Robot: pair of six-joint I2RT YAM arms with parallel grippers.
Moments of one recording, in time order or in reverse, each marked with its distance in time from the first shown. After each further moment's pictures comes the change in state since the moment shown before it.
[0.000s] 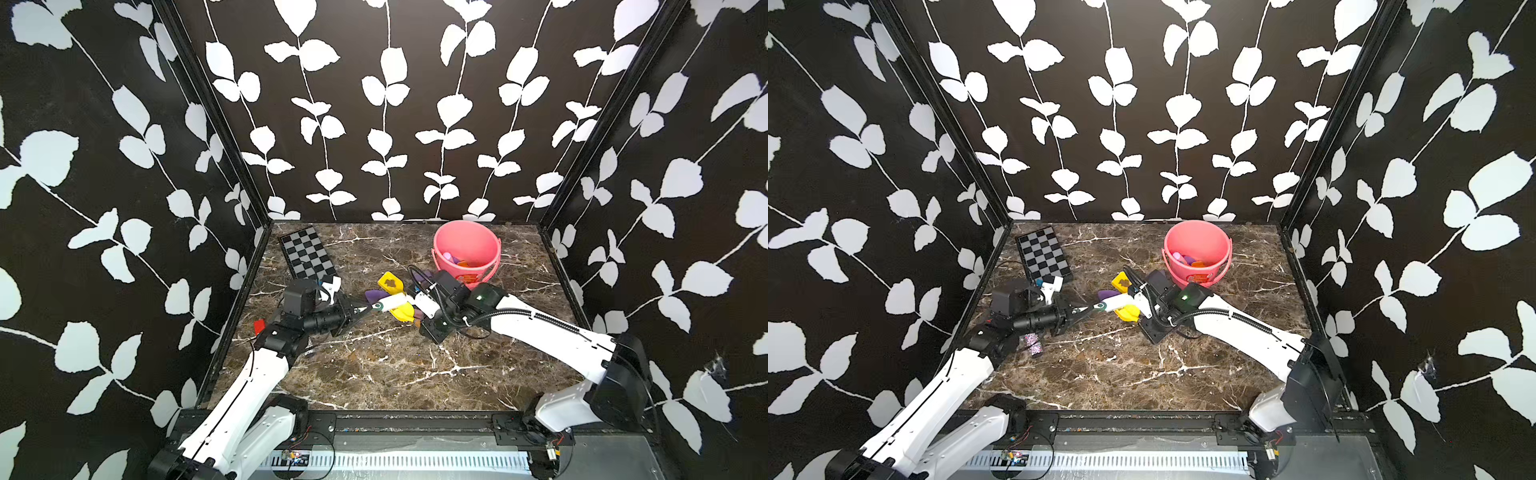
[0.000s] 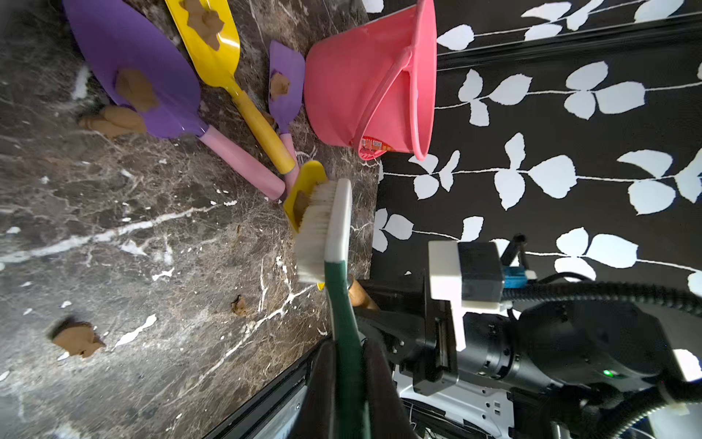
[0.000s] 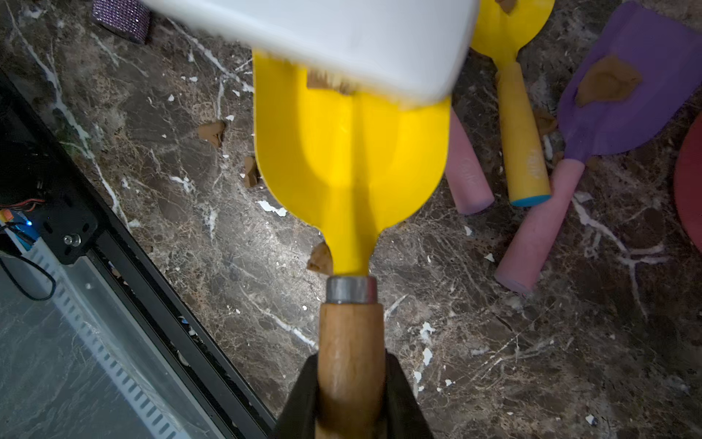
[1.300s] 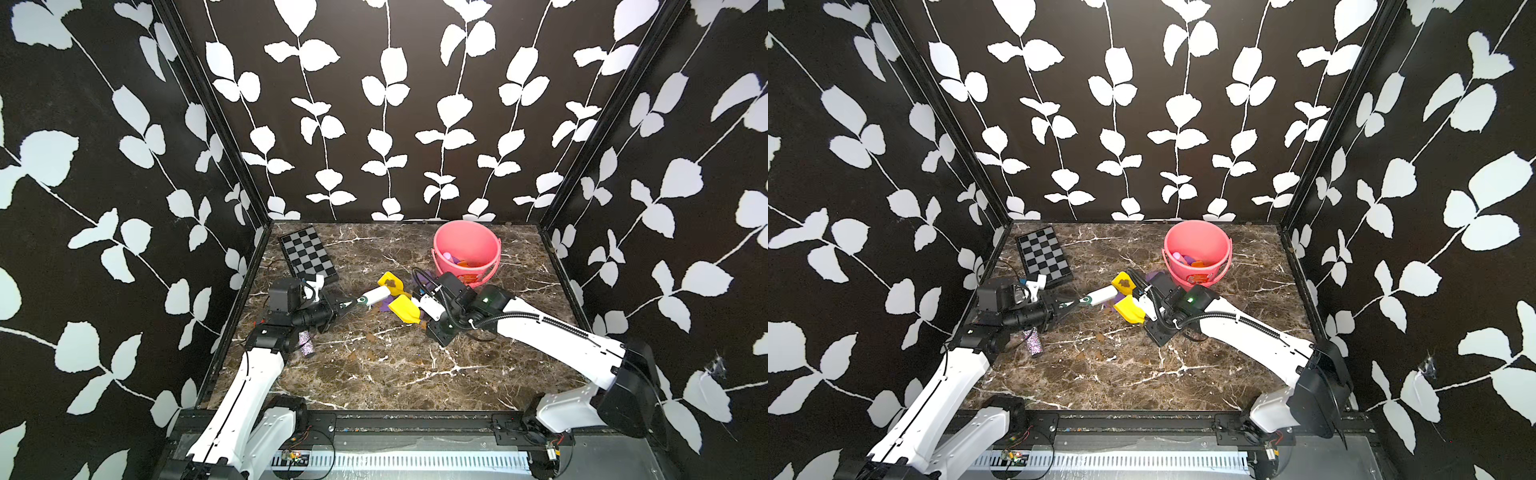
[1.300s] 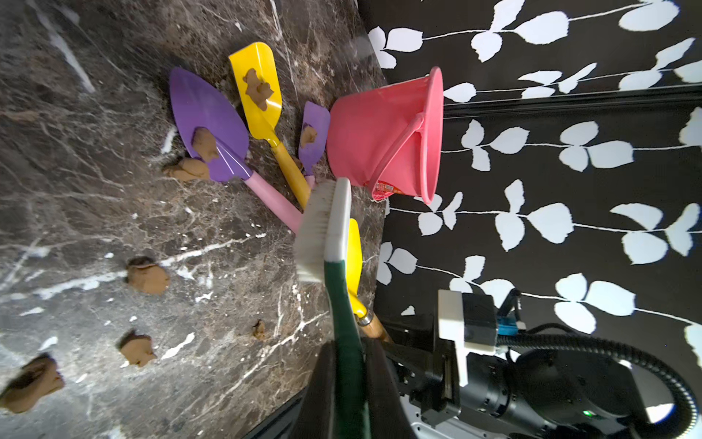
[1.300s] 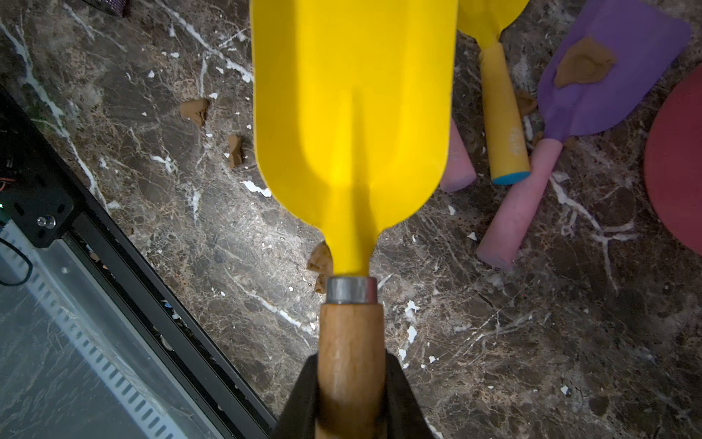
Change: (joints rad) left arm 0.137 0.000 -0.004 -0.030 0.073 0.013; right arm -0.004 -0.035 -0.020 -0.035 0.026 -0.023
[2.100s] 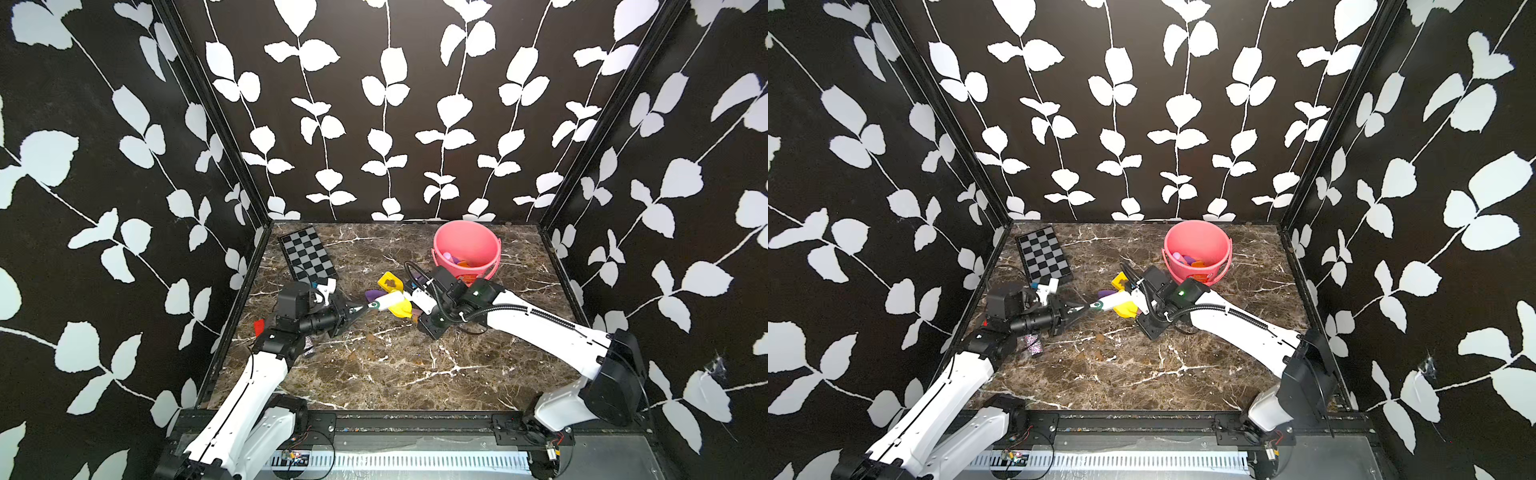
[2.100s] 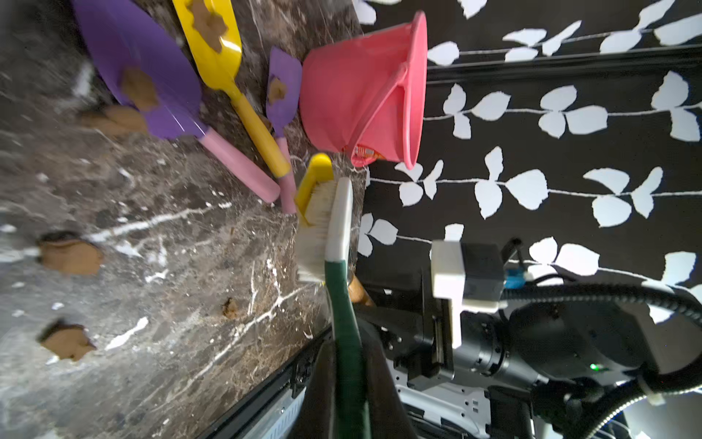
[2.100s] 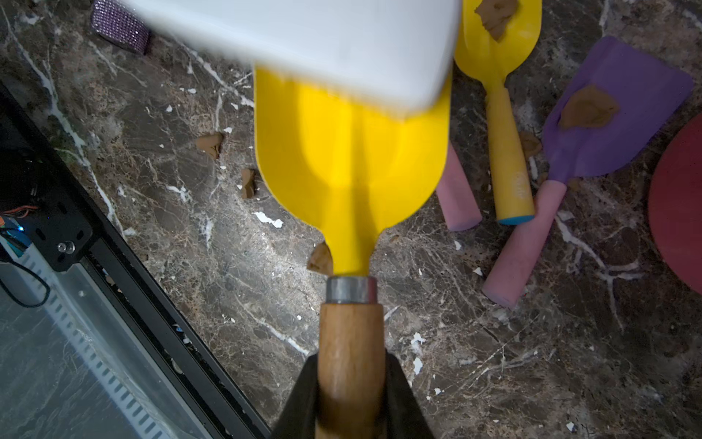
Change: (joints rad) left arm -0.018 -0.013 -0.045 0.074 0.009 -0.039; right arm 0.005 0.066 0.066 0.020 -0.016 0.001
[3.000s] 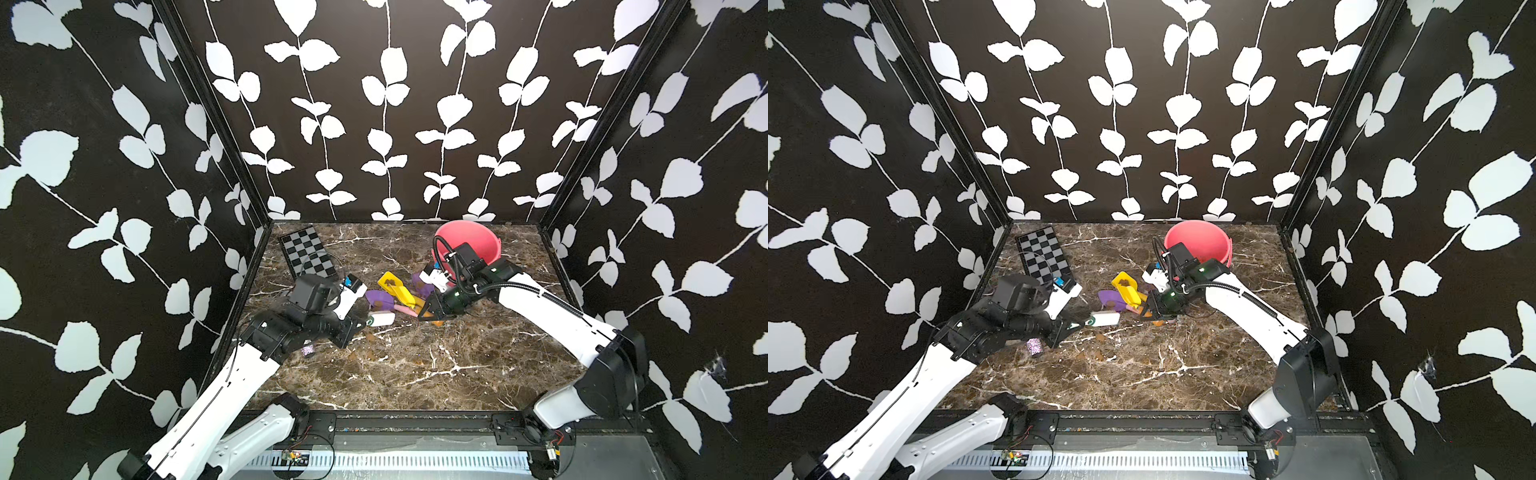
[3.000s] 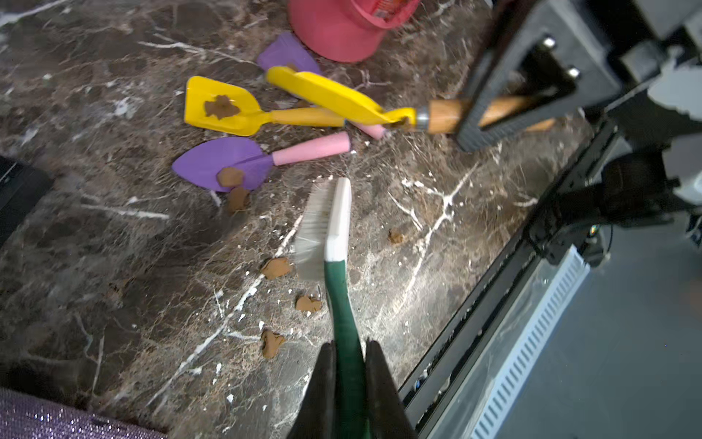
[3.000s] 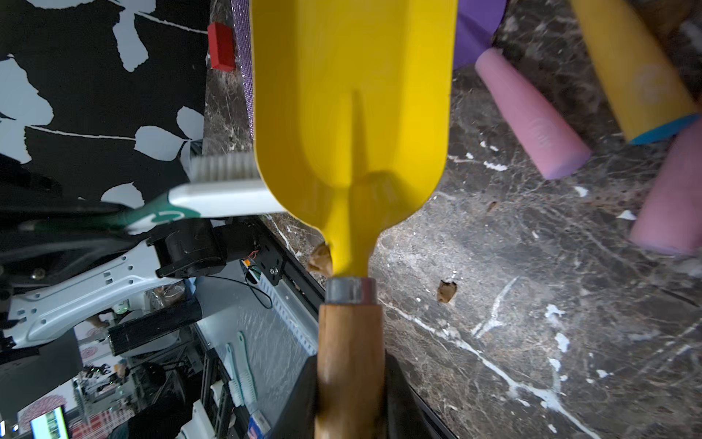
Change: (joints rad) left arm -0.447 0.030 0.391 -0.673 -0.478 1.130; right arm -0.227 0.054 0.079 -0.058 -0.539 0.316
